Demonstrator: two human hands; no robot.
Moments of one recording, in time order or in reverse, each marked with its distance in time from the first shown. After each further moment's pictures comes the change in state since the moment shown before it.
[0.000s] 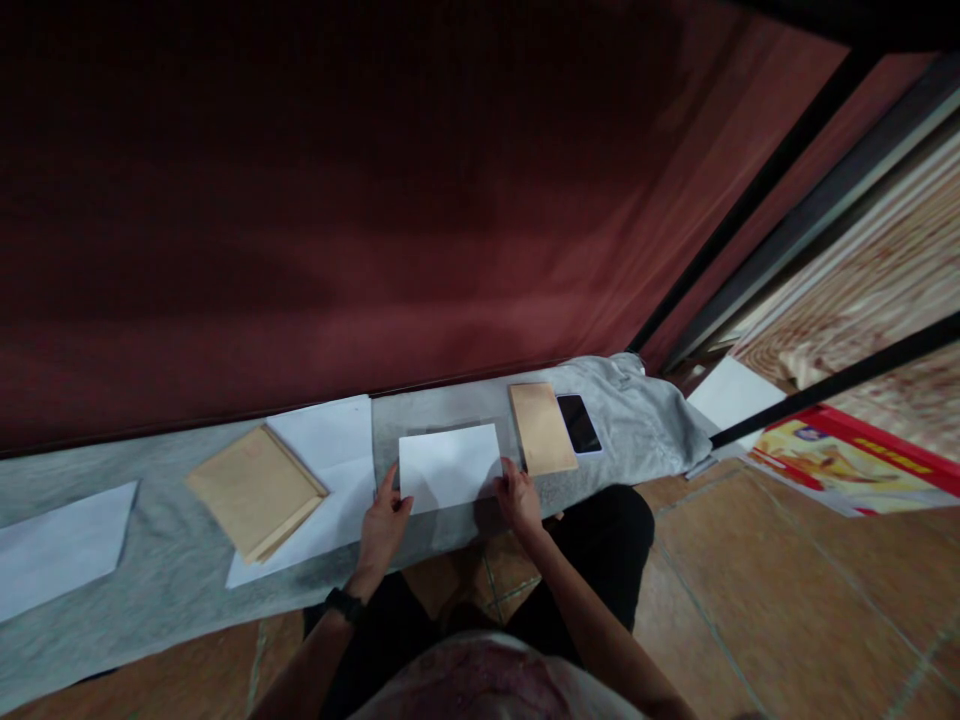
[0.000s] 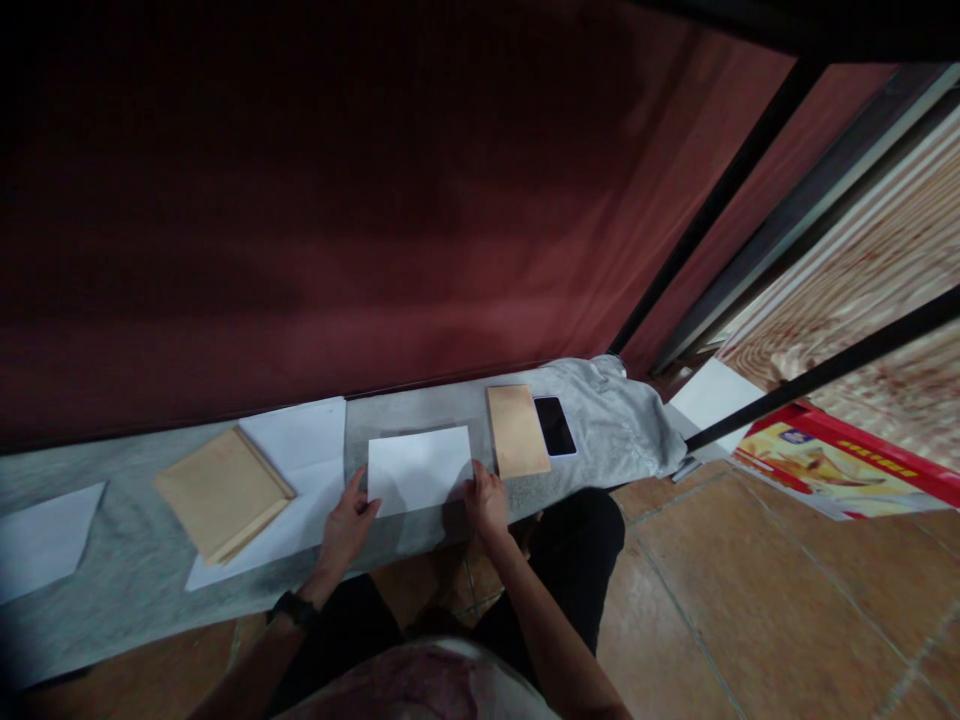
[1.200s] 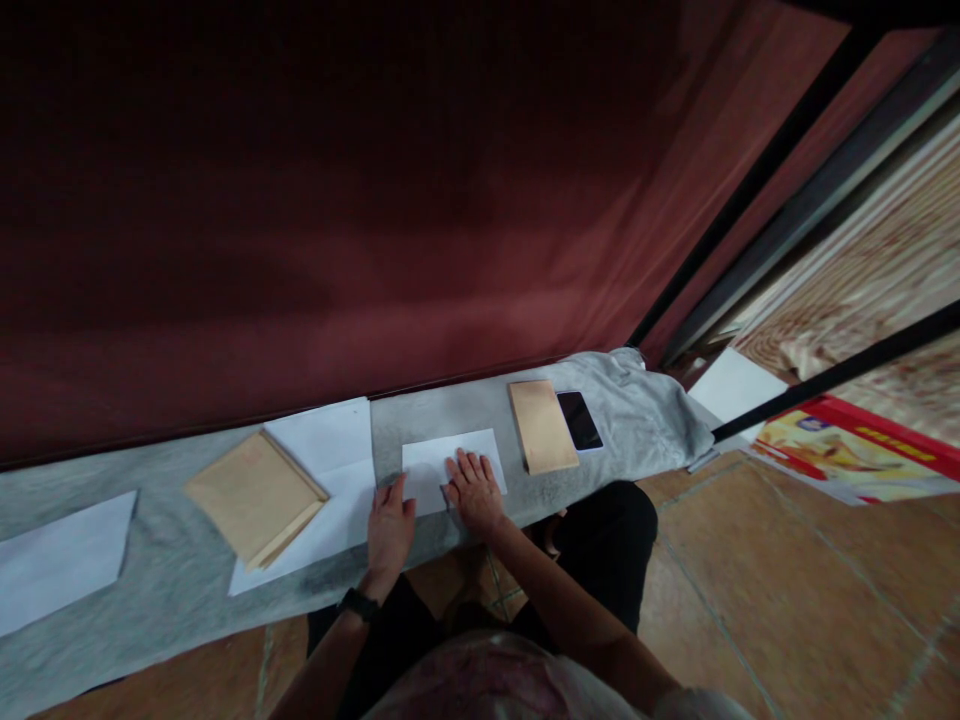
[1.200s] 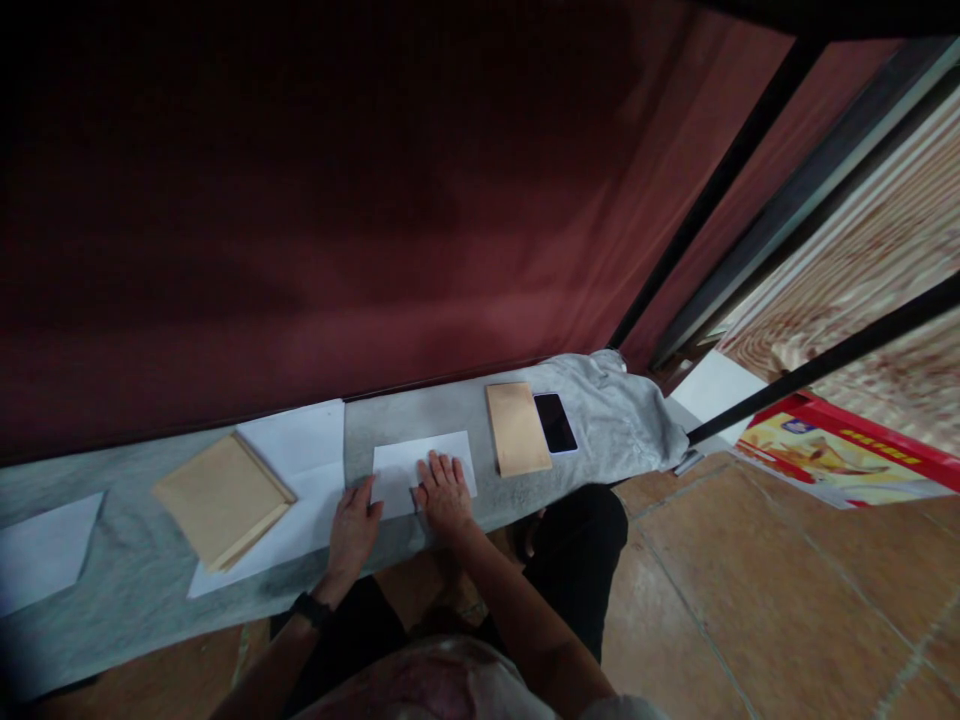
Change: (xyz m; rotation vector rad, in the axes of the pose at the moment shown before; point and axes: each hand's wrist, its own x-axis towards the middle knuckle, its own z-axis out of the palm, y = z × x) left_hand -0.005 0.009 0.008 0.292 0.074 0.122; right_hand 0.010 -0.068 0.027 -0.102 -0.142 -0.350
